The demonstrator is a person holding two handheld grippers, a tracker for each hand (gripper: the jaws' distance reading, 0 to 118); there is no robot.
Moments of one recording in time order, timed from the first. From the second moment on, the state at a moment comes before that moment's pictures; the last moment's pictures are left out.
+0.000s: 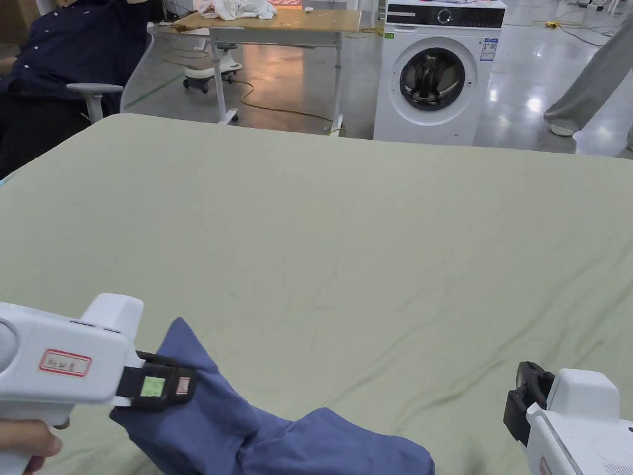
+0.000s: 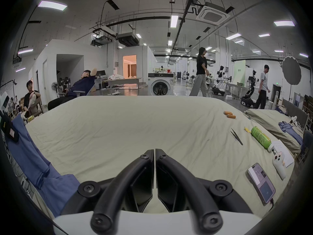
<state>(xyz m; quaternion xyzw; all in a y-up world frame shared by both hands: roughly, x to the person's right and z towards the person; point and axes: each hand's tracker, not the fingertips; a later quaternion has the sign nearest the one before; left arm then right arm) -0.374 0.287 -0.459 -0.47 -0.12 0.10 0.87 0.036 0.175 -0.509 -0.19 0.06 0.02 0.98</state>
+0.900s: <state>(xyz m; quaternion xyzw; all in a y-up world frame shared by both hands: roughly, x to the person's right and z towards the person) -0.189 0.193 -0.485 -0.53 -0.19 0.02 0.83 0.060 0.169 -0.495 -0.20 0.02 0.01 0.98</state>
